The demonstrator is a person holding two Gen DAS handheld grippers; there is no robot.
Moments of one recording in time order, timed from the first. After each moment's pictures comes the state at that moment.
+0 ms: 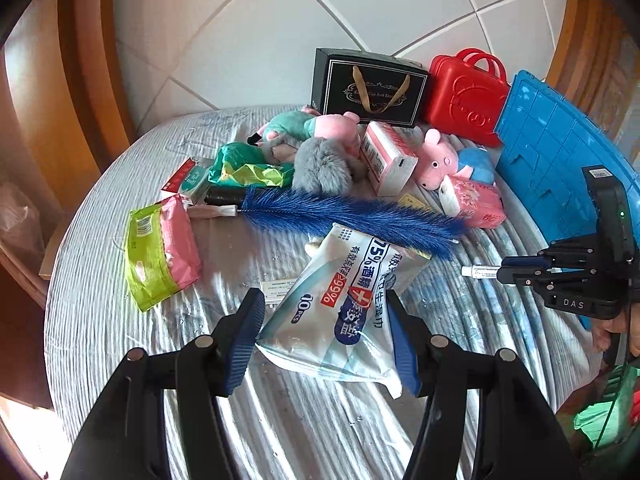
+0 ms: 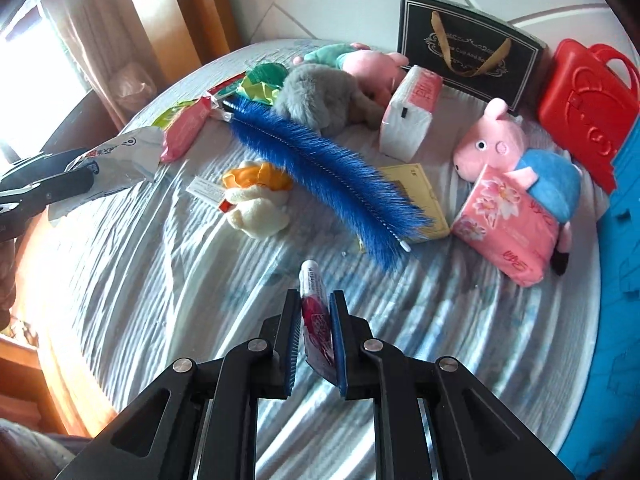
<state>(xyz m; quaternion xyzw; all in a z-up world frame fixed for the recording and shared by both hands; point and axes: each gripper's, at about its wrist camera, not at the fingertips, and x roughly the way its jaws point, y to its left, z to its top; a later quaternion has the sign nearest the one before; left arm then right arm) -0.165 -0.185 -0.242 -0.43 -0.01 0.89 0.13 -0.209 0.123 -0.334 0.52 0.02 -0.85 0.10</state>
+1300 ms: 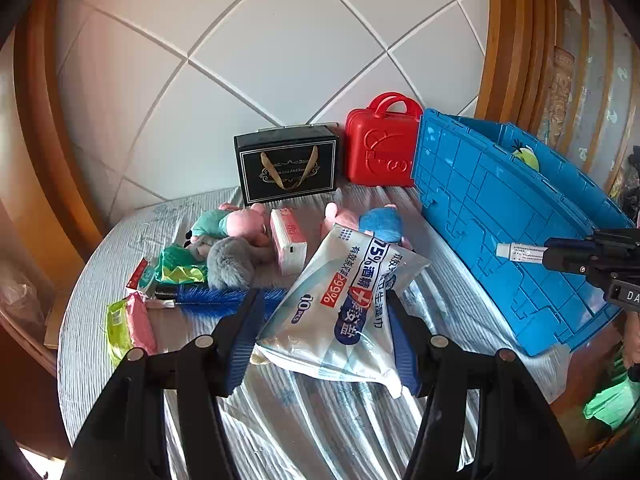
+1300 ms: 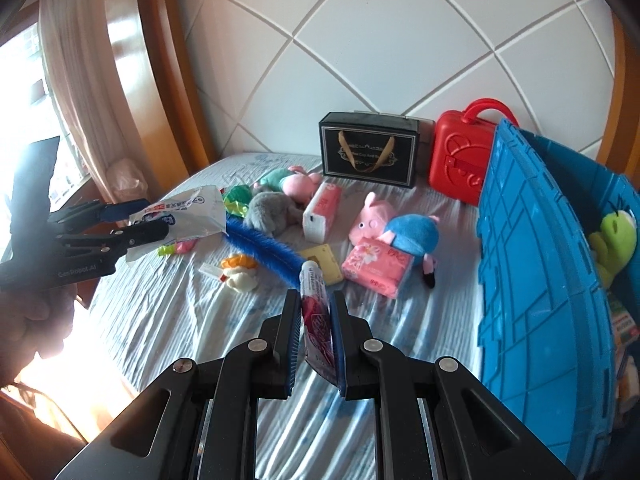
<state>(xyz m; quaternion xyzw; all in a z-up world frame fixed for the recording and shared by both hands) -0.124 -0.038 -0.111 -0.35 0.04 0.92 0.17 -0.061 0.221 -0.147 0.38 -0.03 -0.92 0.04</state>
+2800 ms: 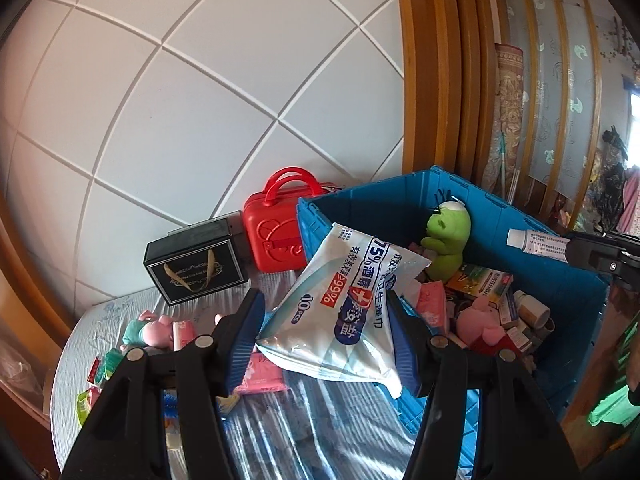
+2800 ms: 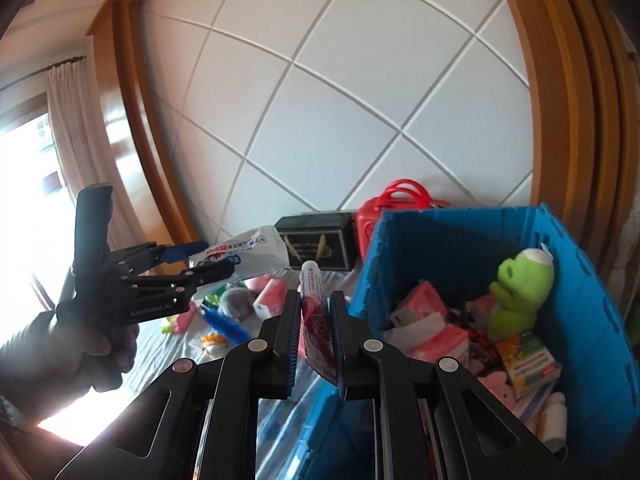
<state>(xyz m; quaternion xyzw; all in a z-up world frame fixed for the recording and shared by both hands) -0.127 0.236 0.010 -0.28 0.09 0.93 0.23 0.059 0.455 -0.023 0.24 -0.10 -0.96 0.03</state>
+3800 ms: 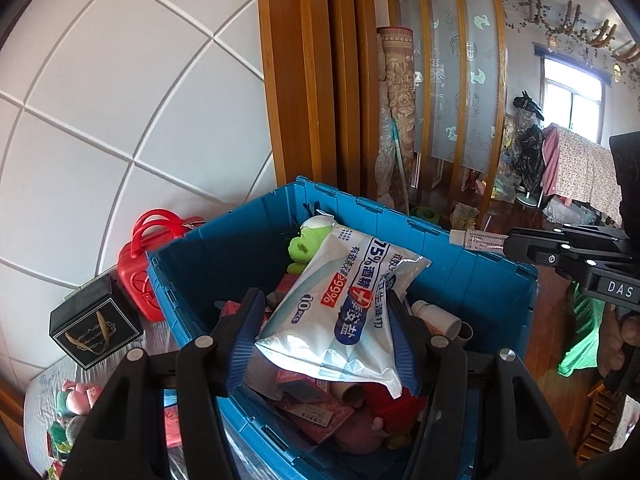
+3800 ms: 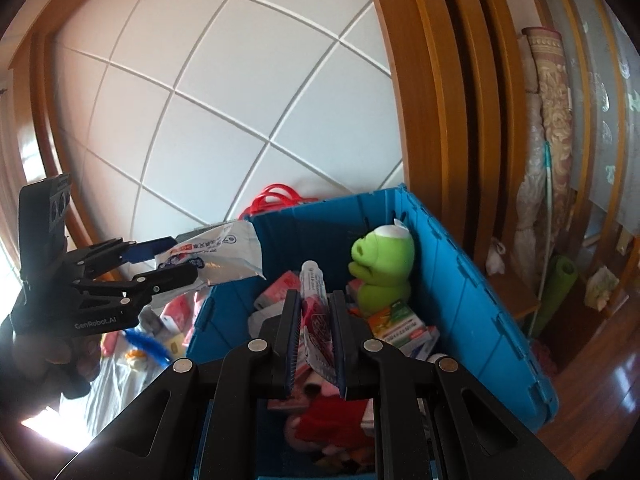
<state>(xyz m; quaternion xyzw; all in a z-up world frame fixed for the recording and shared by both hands) -0.105 0.399 0.019 -0.26 0.14 0.87 0.39 0.141 0.563 -0.021 0.25 -0.12 -0.95 -0.13</state>
